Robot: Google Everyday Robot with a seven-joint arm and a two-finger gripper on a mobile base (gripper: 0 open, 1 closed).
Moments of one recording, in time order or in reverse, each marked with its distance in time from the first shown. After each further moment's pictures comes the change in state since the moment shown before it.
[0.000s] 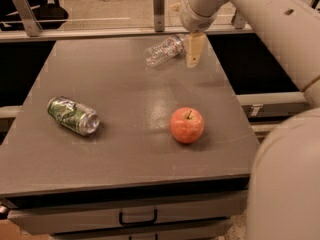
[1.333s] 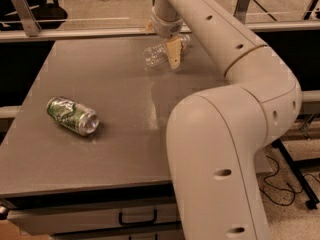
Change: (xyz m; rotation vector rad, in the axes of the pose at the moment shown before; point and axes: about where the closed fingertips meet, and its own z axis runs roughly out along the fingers) arm -0.032 -0.018 0.087 -0.220 0.049 -0.222
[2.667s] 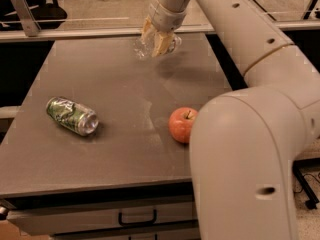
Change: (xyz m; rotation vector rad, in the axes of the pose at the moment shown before) arm -0.054 0.012 -0.054 0.052 -0.242 -0.060
